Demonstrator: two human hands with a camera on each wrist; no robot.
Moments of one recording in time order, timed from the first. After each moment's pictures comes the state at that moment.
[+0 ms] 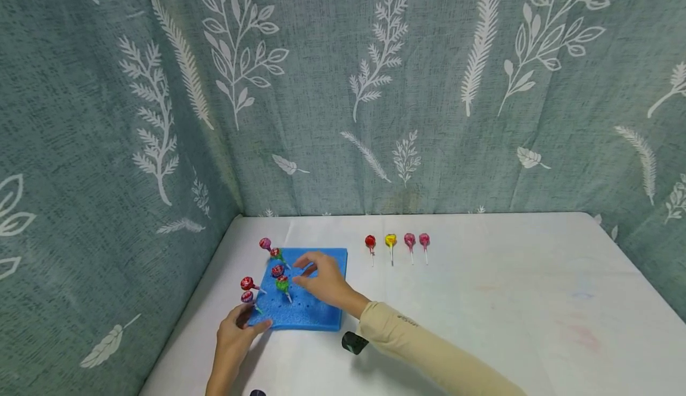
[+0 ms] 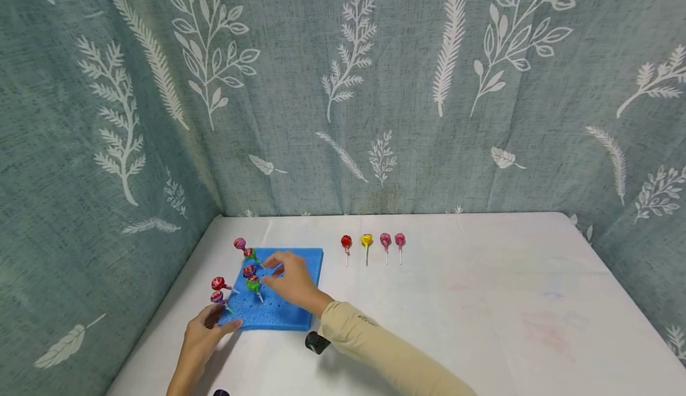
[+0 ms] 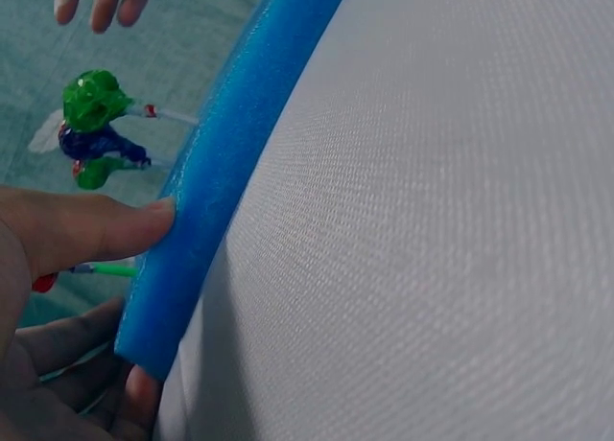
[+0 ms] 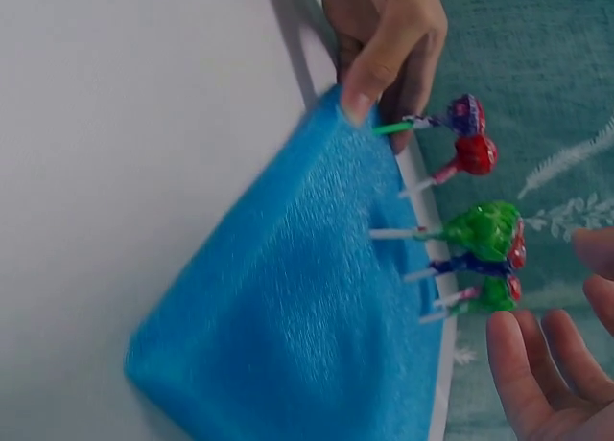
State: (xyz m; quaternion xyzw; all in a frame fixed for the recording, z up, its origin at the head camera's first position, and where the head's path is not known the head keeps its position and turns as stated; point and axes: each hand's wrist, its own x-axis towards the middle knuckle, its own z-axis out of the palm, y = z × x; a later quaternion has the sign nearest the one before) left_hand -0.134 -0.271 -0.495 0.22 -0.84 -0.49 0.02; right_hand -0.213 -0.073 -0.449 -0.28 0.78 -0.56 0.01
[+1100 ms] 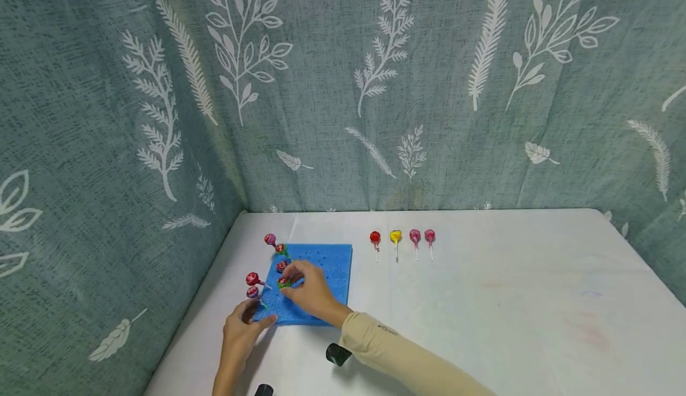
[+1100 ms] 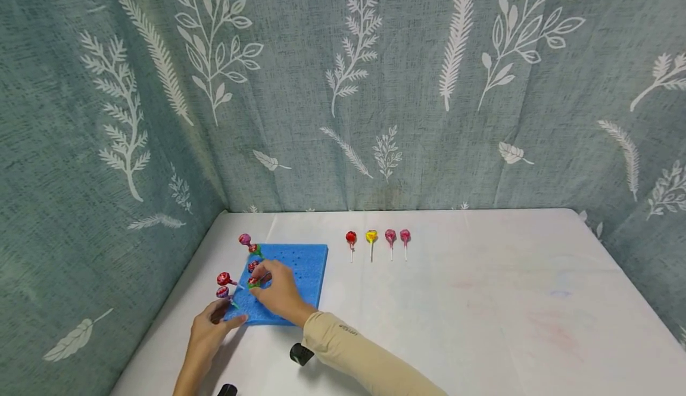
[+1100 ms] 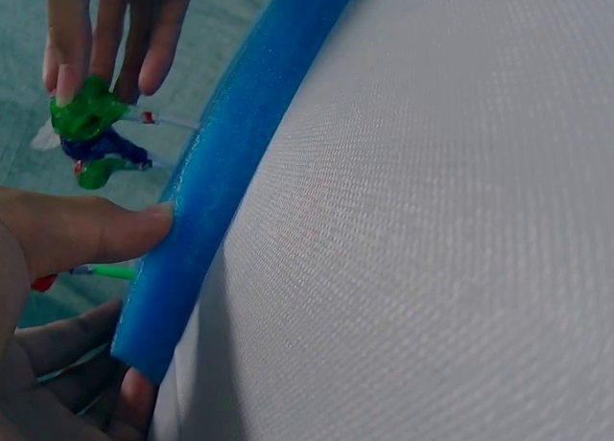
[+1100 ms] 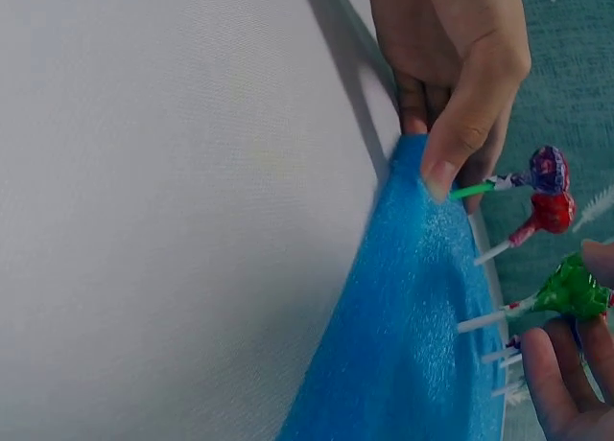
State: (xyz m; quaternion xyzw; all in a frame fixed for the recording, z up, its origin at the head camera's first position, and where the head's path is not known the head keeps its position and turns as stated) left_hand -0.134 -0.271 -0.499 0.21 -0.84 -0.49 0.03; right_hand -0.201 -0.116 -0.474 -0.25 0.76 -0.60 -0.01
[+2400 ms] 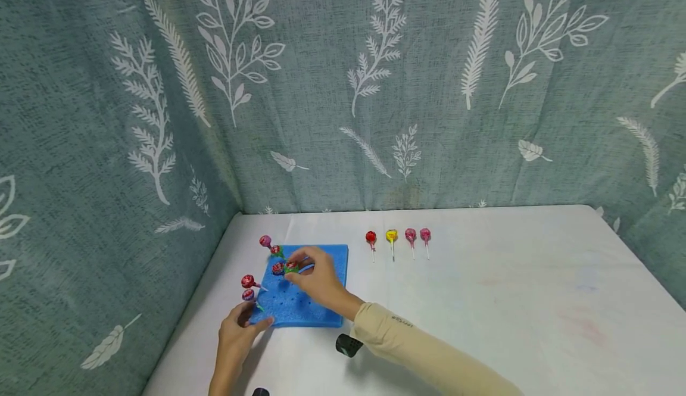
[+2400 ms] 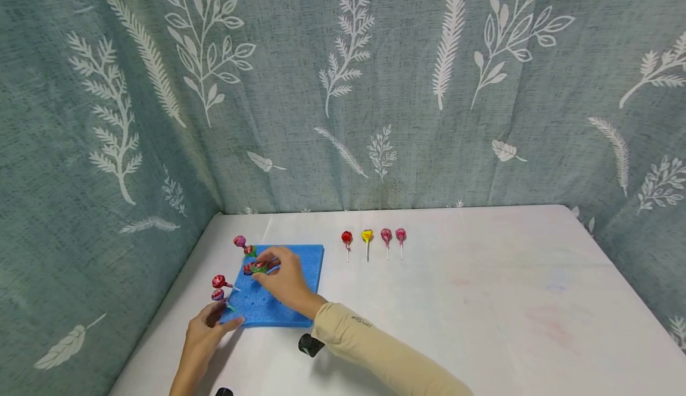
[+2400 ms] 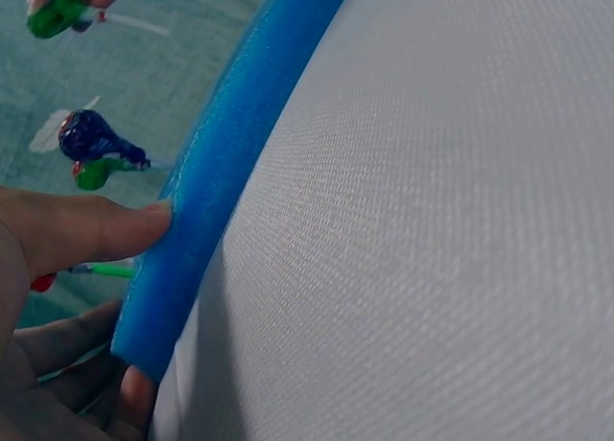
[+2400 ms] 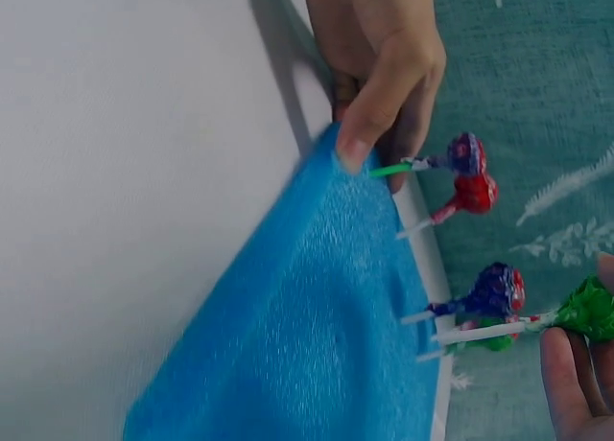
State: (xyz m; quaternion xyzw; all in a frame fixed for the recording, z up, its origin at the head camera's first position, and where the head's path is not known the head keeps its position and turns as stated) left_hand -0.134 -0.272 -0.498 0.22 -0.84 -0.49 0.02; right_hand -0.194 -0.082 -0.422 -0.25 0.72 -0.65 -0.04
